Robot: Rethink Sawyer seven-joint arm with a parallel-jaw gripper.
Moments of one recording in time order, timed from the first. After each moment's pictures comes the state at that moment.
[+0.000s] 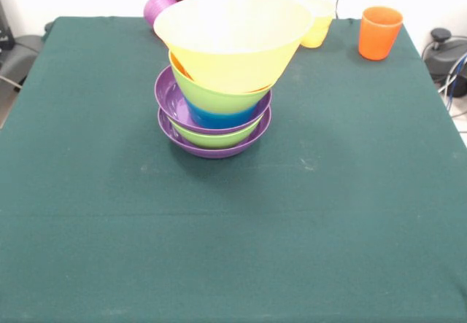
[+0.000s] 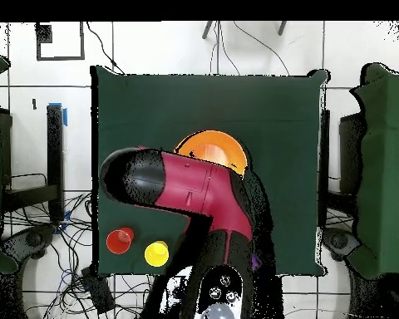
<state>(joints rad) 0.05 -0.87 -0.22 1.64 0.16 0.76 1.98</state>
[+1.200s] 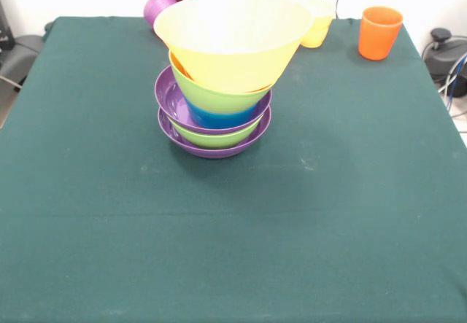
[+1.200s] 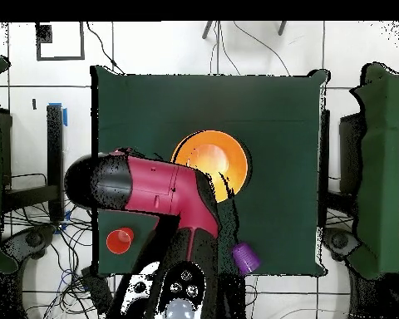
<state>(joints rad) 0.14 -0.83 -0.25 1.64 0.19 0.70 2.12</state>
